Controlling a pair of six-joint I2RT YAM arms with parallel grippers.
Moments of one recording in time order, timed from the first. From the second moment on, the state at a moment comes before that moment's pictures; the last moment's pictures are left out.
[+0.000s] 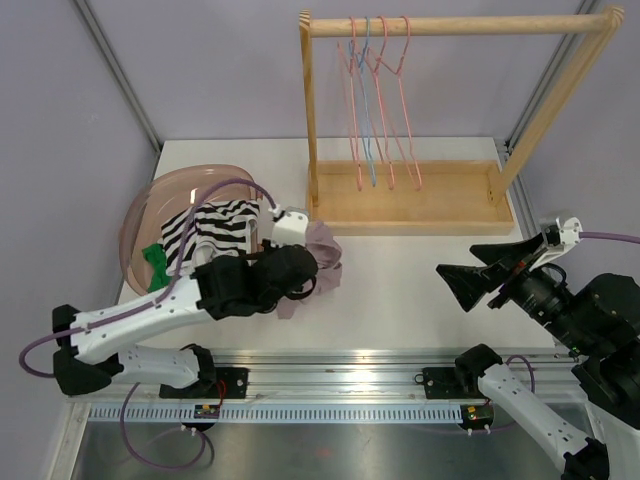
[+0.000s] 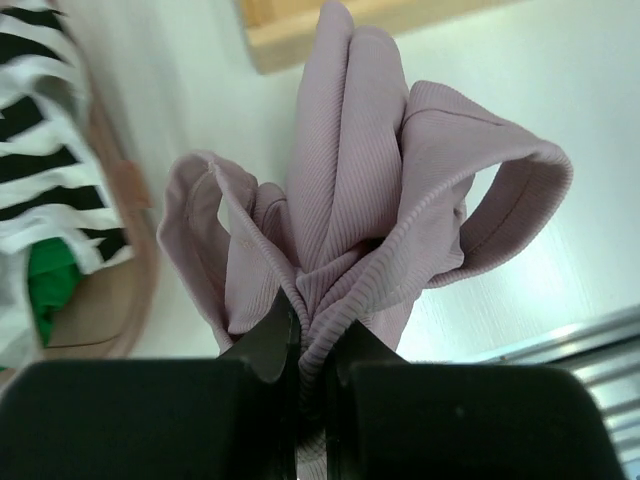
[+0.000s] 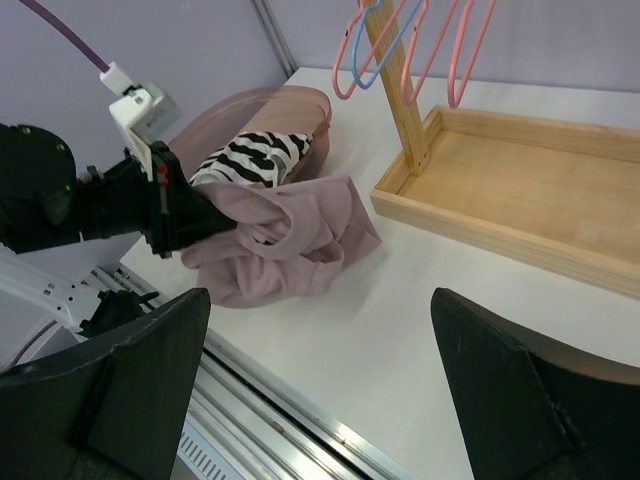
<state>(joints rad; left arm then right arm) -1.23 1.18 1.20 -0.90 -0.71 -0.67 0.50 0.52 1.32 -0.87 -0.15 0.33</state>
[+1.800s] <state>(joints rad) -0.16 0.86 1.44 -0.93 -0.22 -0.23 0.50 0.73 1.42 -0.99 0.21 0.30</state>
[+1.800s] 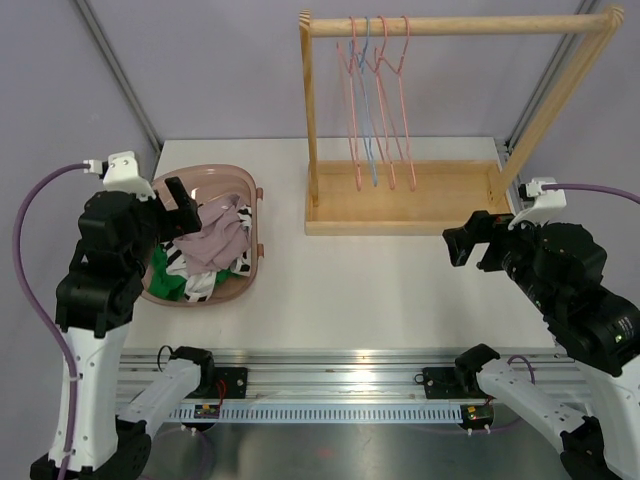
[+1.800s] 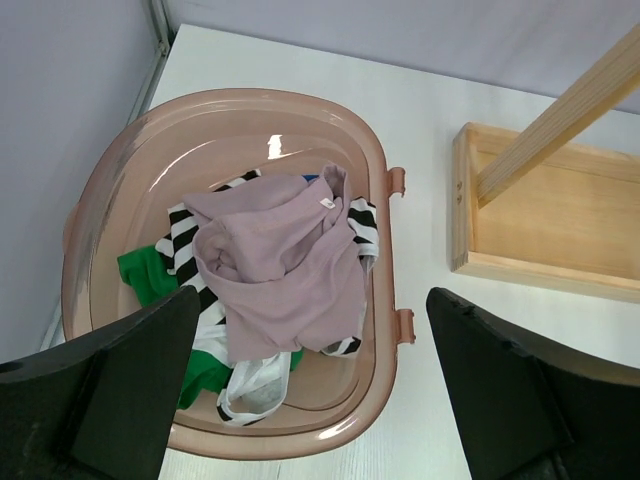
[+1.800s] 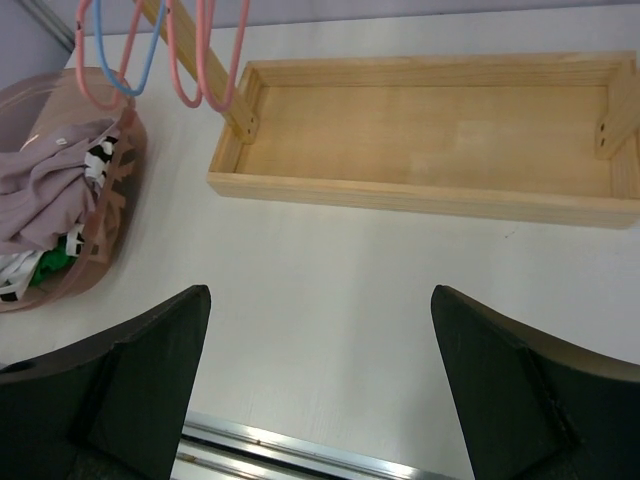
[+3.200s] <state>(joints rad) -0.21 0.31 1.04 -1.01 -0.10 -0.26 0.50 0.51 1.13 -1.02 0.40 0.31</state>
